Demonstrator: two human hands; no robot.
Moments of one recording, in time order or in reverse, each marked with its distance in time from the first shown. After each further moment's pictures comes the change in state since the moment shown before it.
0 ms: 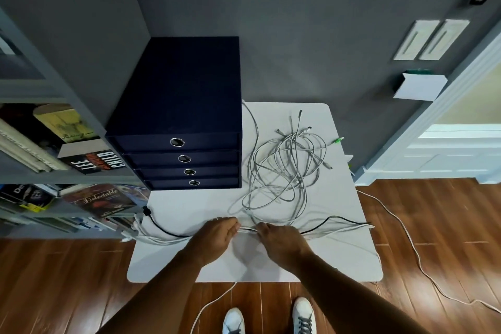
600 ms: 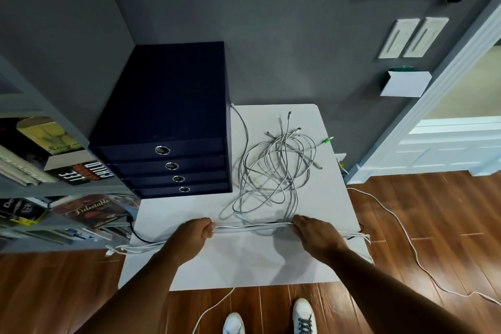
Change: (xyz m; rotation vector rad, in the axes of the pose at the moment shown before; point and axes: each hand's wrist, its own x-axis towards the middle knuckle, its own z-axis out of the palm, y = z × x) left_hand 0.006 -0.025 -0.021 0.026 -0.061 -0.194; right_hand -0.039 0.096 0.008 0.162 0.151 0.118
